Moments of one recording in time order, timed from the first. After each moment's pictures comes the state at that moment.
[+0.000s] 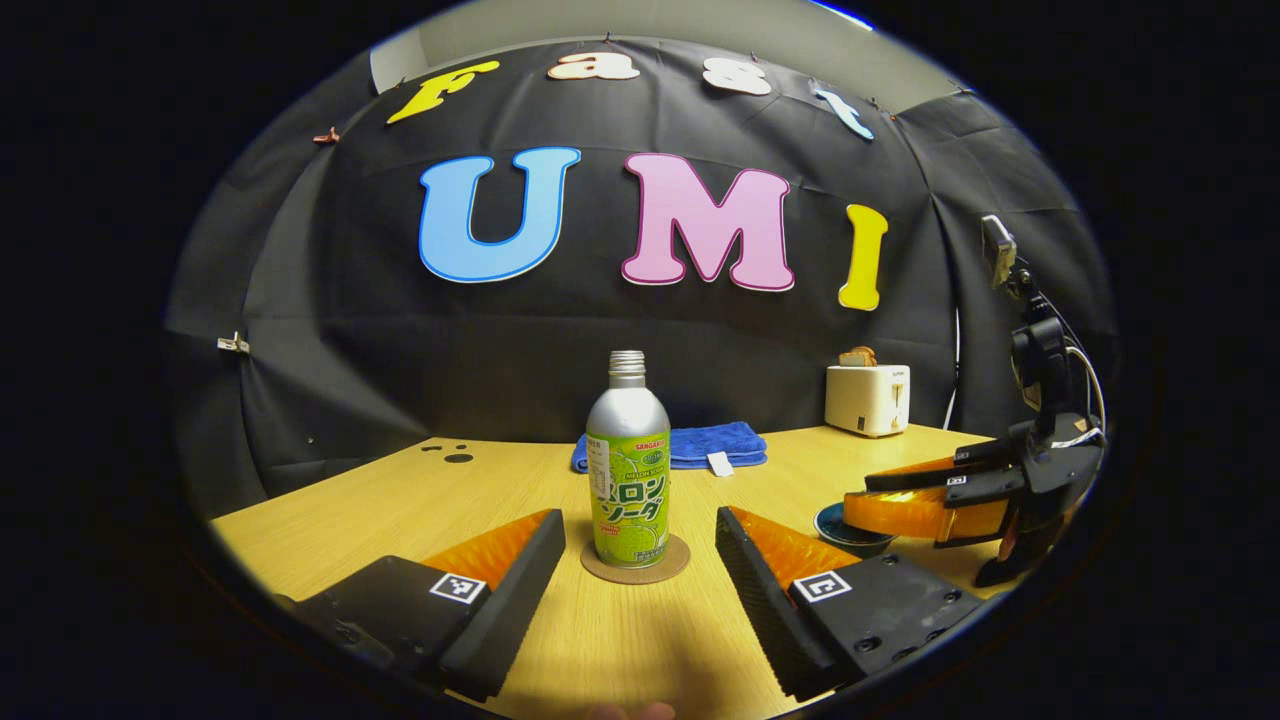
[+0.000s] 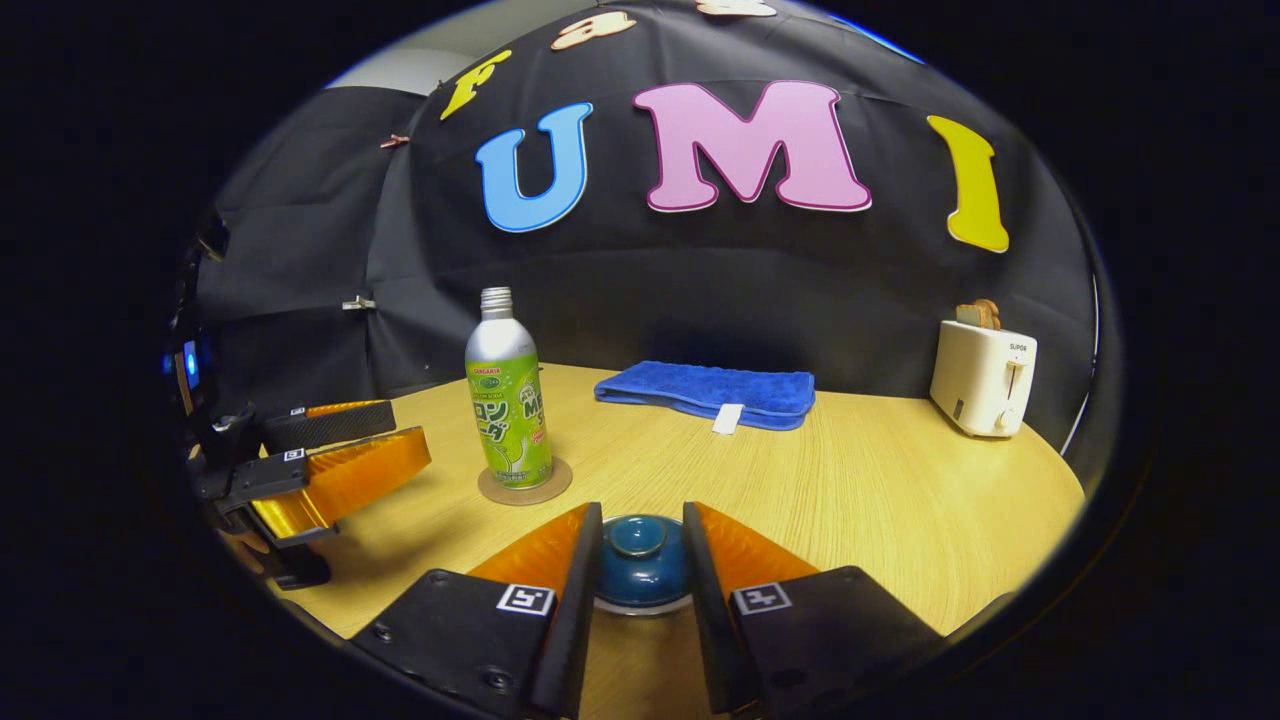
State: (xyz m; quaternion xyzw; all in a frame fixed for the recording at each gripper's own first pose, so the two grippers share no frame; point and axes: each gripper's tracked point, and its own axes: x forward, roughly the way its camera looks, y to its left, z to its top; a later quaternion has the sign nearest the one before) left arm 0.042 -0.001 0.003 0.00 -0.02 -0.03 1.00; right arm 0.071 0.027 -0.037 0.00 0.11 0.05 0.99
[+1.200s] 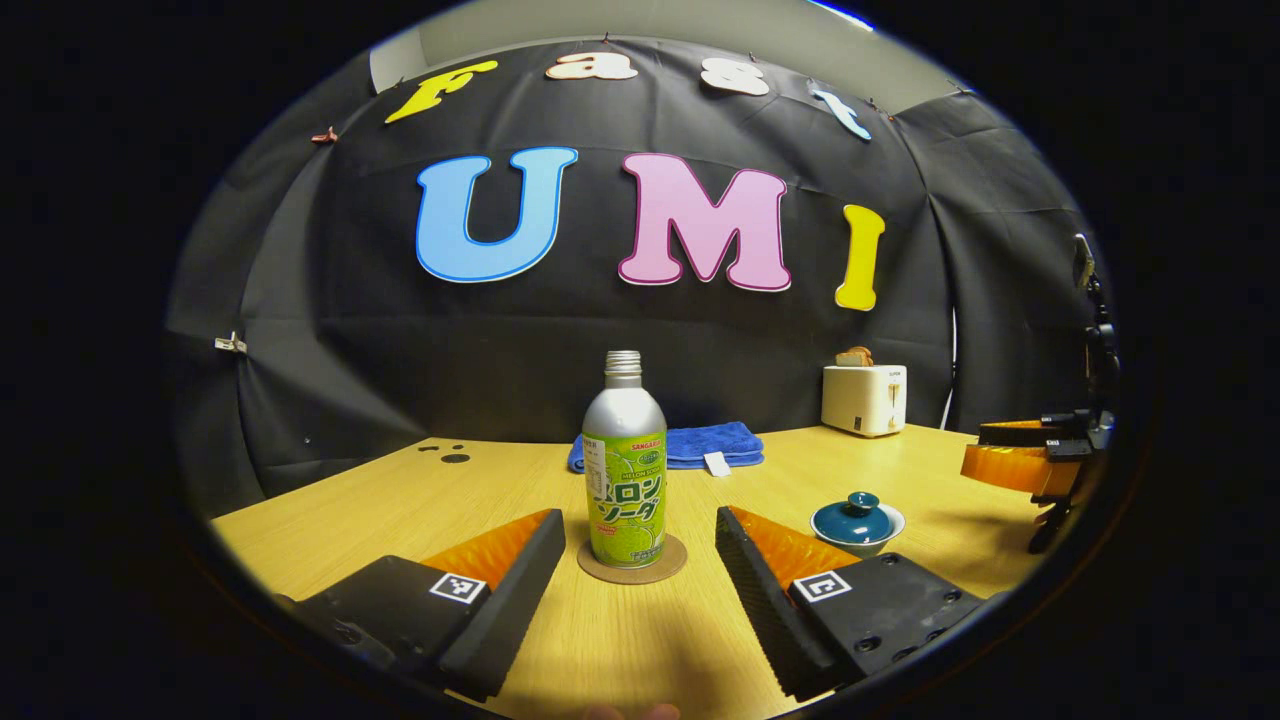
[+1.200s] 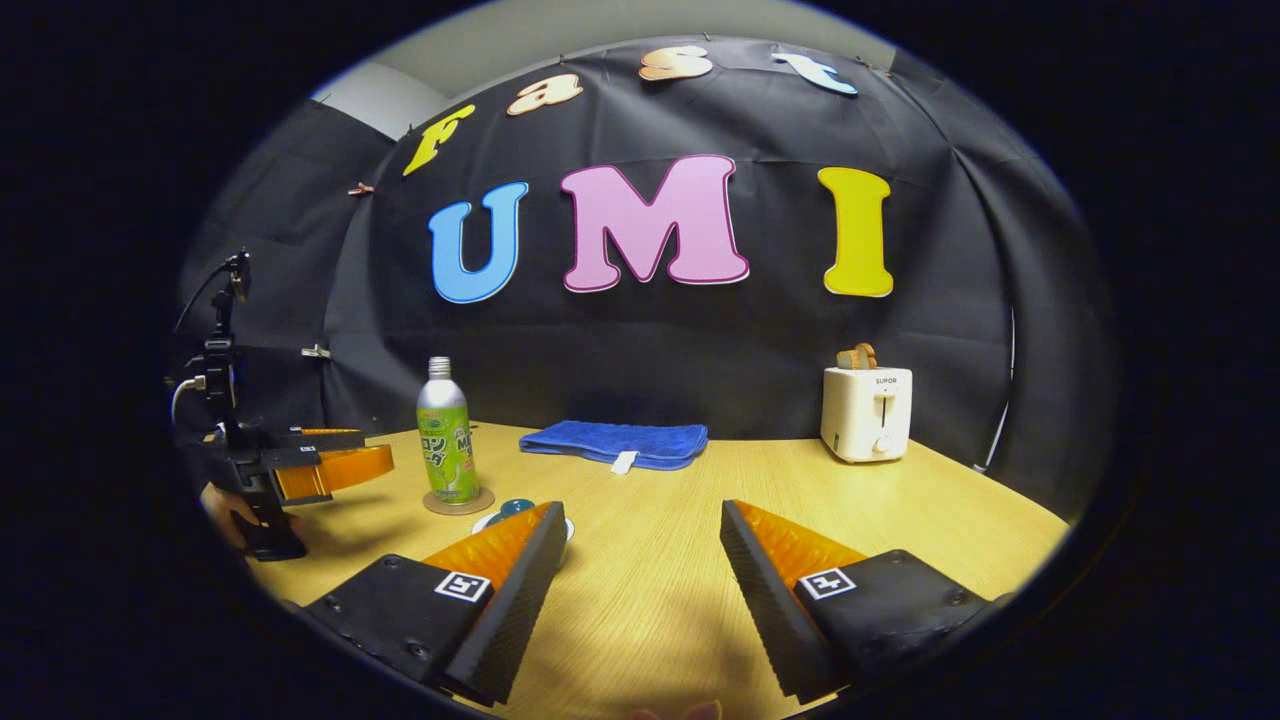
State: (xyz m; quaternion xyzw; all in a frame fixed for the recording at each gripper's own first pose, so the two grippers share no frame) left arm 0.042 0.000 0.002 0.00 -0.02 -0.04 1.00; right arm -0.014 -0.059 -0.001 0.00 0.00 -0.03 1.00
